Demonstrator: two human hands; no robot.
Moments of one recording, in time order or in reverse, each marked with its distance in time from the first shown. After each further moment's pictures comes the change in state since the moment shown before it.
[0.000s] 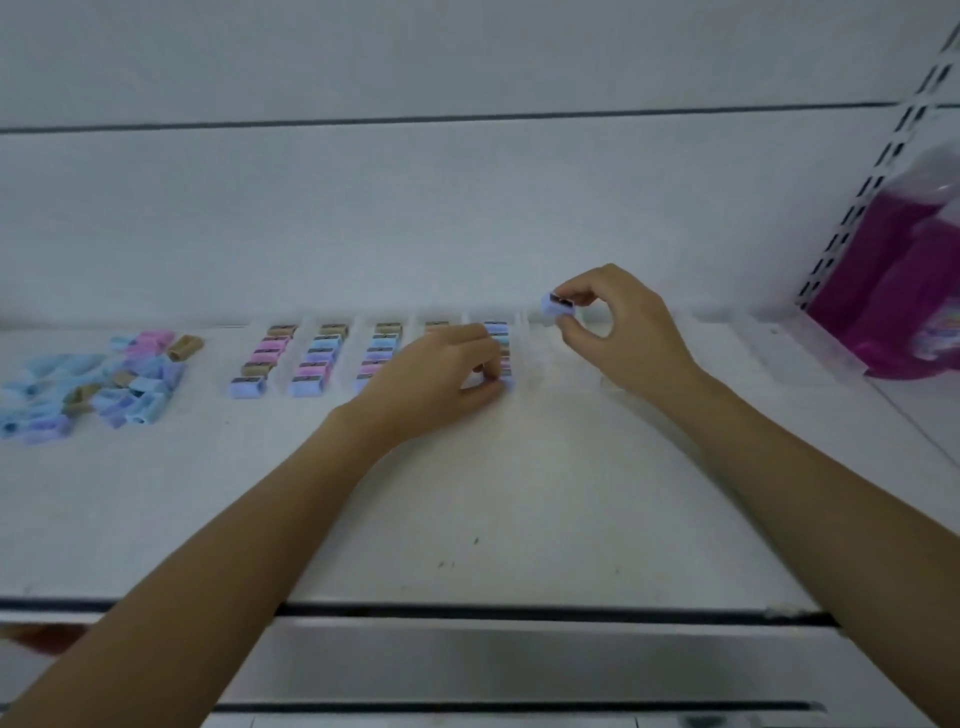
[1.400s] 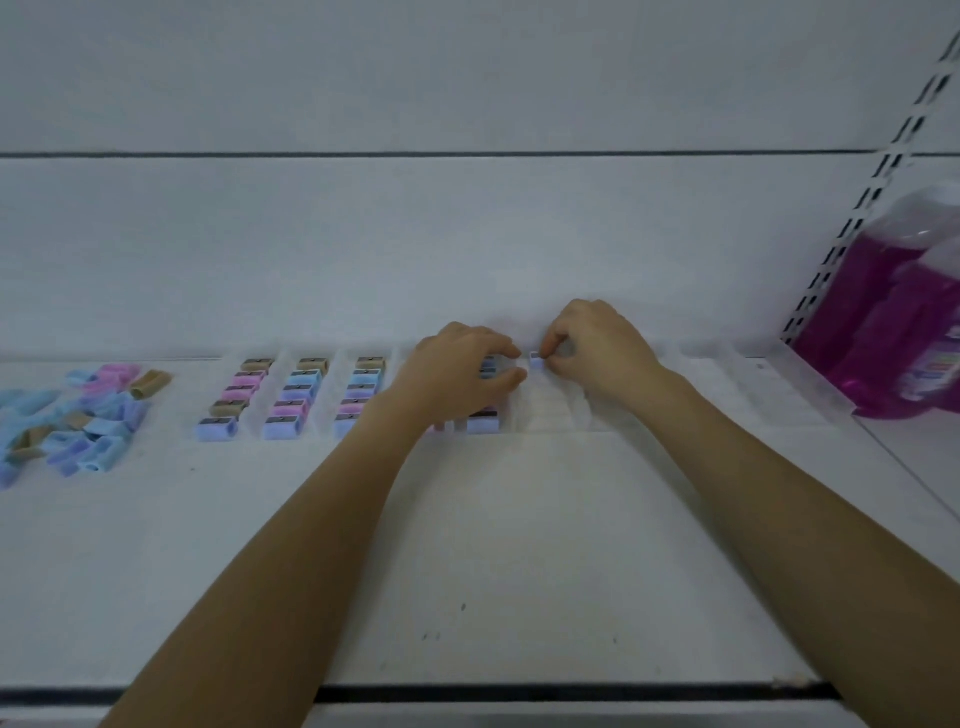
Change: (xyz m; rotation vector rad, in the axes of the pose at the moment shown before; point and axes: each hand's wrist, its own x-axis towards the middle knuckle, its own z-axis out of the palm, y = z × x) left_hand 0.057 -0.015 0.019 -0.036 -0.143 -0.288; right_hand 0.042 0.023 0.015 -0.400 -0.322 0.148
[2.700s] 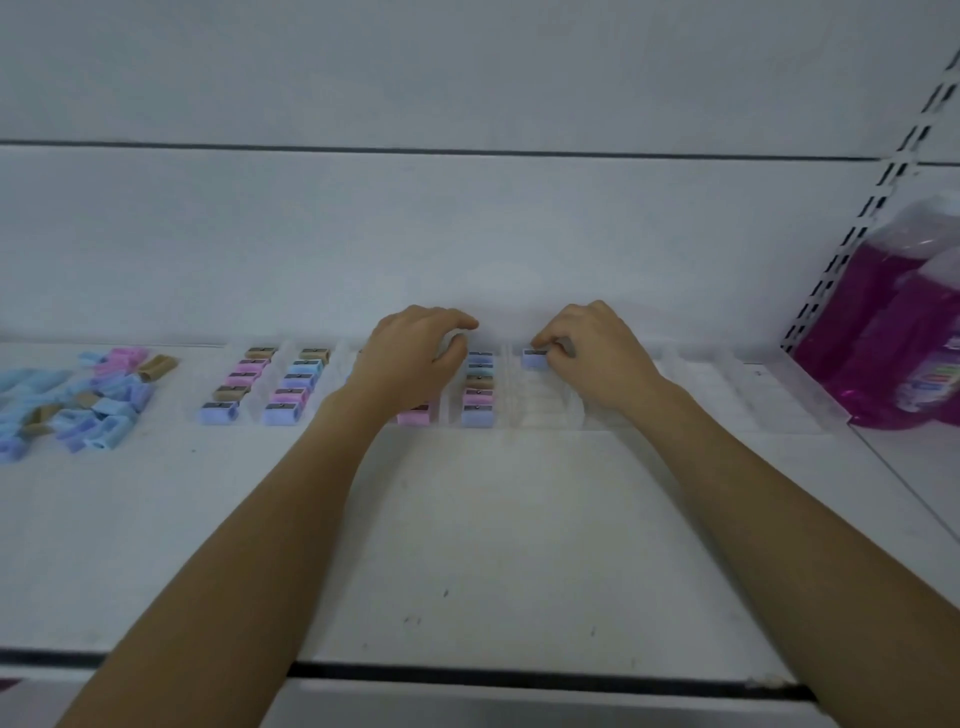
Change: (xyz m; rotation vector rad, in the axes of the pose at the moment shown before) left_hand -0.021 -0.013 -0.018 -0.016 0.136 -0.081; right_hand -0.010 0.001 0.001 0.074 0.049 -0.072
